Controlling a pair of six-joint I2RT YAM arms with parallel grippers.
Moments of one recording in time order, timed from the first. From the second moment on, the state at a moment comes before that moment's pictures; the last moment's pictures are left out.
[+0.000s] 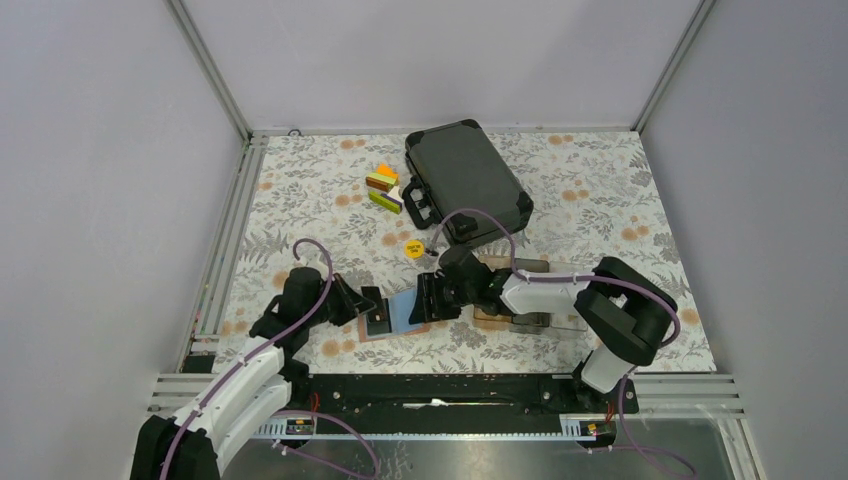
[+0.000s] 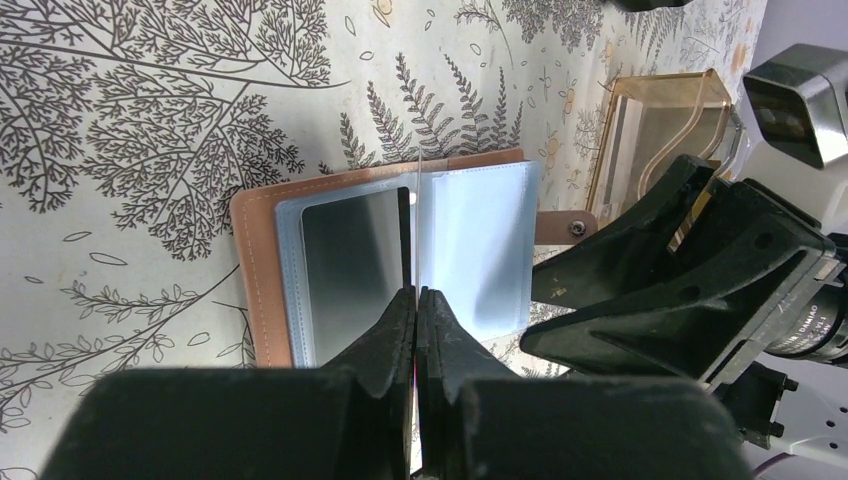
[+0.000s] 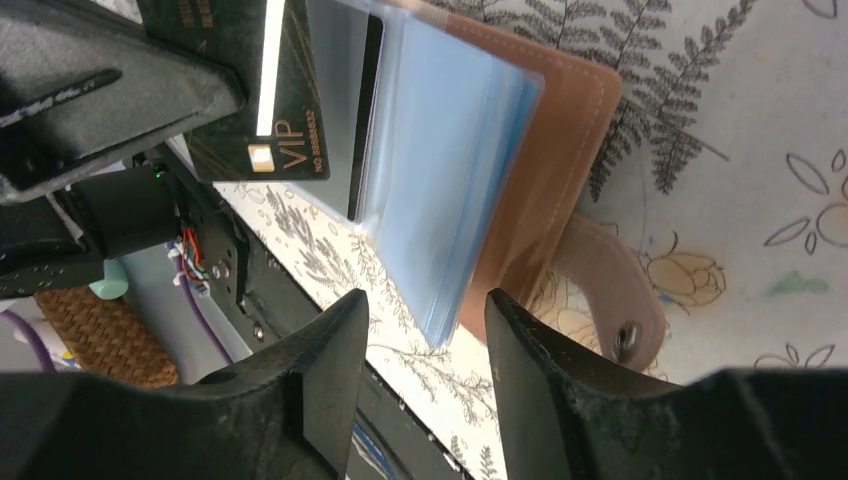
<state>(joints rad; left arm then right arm) -0.33 0.70 0.22 -0.19 0.32 -0.86 0.93 1.64 0.75 0.09 -0.34 0.79</state>
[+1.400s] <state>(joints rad) -0.32 0.76 0.08 0.04 0.44 -0.94 0.95 1.73 0.84 0.00 -0.17 0.82</state>
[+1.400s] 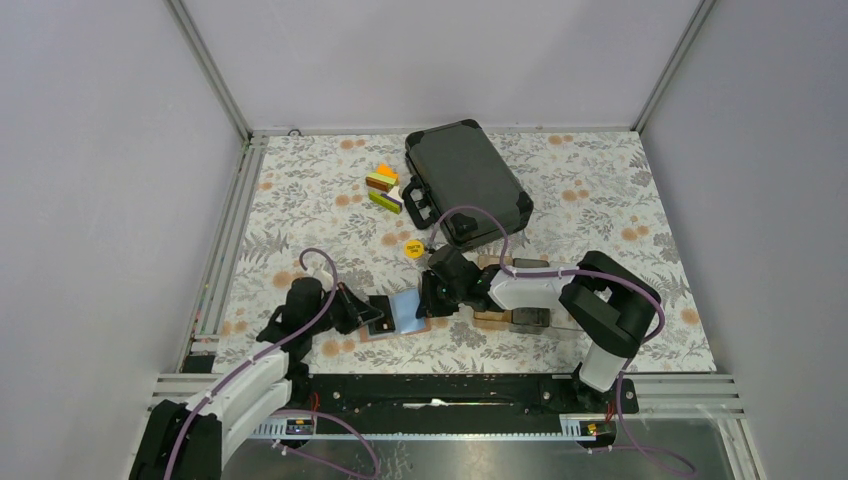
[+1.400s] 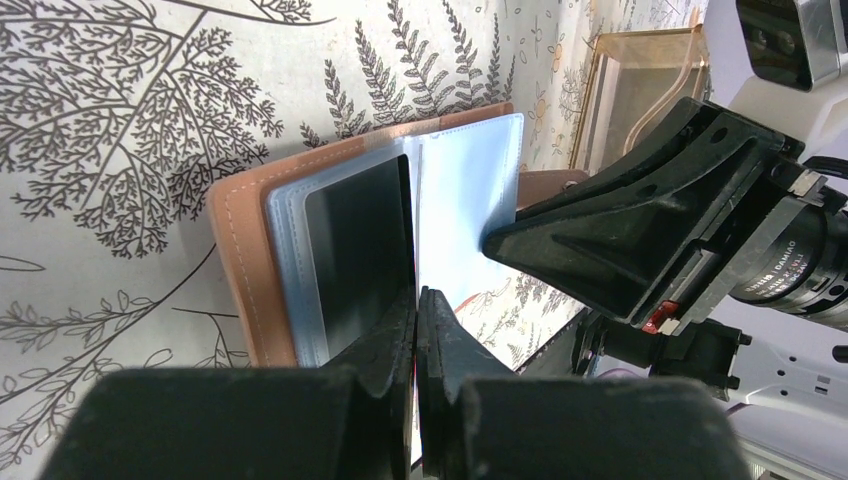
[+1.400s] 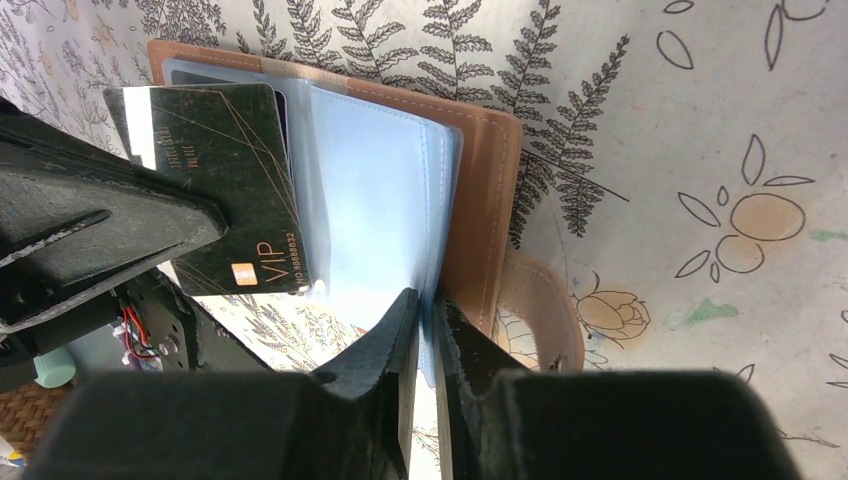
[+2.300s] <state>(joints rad) -0.33 0.90 0.05 0.24 0.47 -0.98 0.95 1.75 0.86 -0.01 -0.18 0.82</state>
